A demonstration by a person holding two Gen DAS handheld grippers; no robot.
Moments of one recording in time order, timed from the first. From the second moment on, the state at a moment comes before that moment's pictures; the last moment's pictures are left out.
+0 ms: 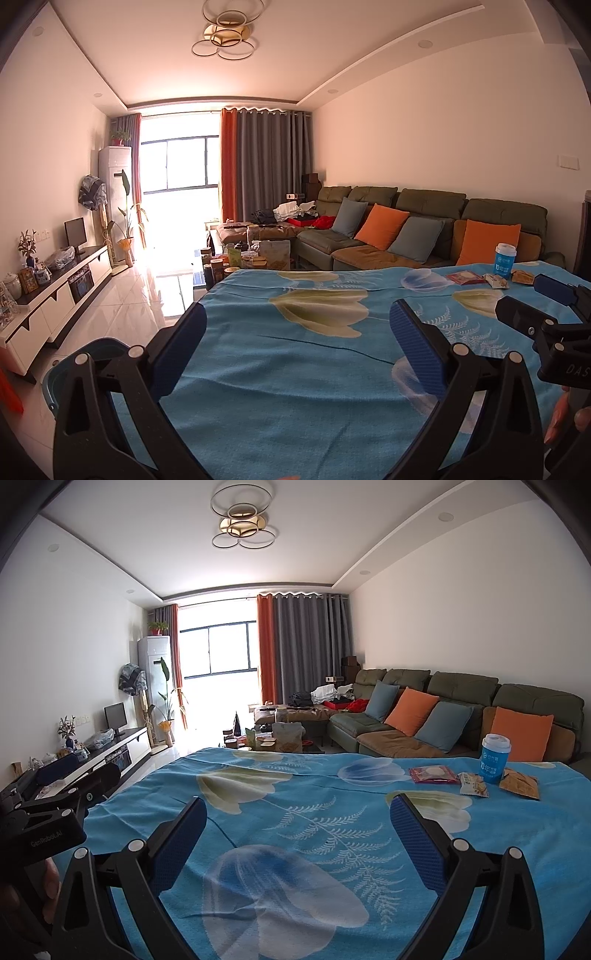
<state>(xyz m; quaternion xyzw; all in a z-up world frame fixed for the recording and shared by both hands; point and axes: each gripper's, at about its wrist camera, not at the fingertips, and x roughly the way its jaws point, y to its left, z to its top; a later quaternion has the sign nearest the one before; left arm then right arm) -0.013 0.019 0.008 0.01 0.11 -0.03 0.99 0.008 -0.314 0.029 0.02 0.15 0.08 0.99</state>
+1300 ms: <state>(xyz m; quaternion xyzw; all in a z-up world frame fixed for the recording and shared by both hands) 0.013 0.014 0.007 0.00 0.16 -0.06 0.98 0.012 -0.321 0.030 0.03 0.15 0.07 0.99</state>
